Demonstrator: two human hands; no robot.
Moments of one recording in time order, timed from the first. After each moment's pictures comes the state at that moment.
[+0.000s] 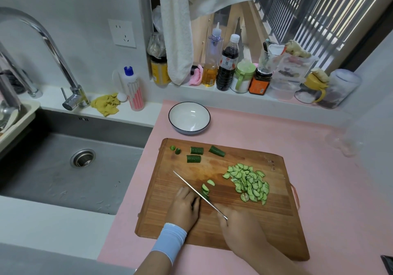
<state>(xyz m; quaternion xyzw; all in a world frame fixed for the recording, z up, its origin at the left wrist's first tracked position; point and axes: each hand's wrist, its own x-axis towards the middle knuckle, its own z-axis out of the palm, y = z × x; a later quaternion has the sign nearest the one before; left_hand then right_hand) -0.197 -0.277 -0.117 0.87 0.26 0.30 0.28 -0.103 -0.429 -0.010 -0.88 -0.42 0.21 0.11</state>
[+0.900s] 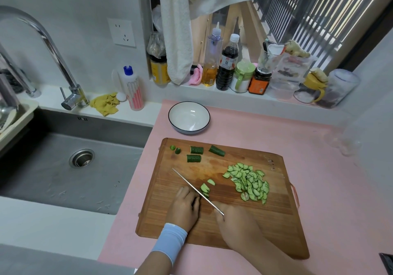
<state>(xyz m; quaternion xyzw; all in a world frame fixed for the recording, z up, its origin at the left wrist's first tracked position) -0.199 -0.276 -0.120 0.87 0.26 0.30 0.28 -0.107 -0.417 -0.003 -0.87 -0.41 0.23 0.12</state>
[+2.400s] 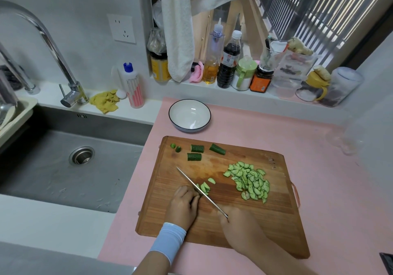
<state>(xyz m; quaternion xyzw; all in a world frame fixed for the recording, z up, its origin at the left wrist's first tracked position) -0.200 -0.273 -0.119 0.86 0.27 0.32 0.28 -0.101 -0.425 -0.009 -0.87 -0.39 0.26 0.14</state>
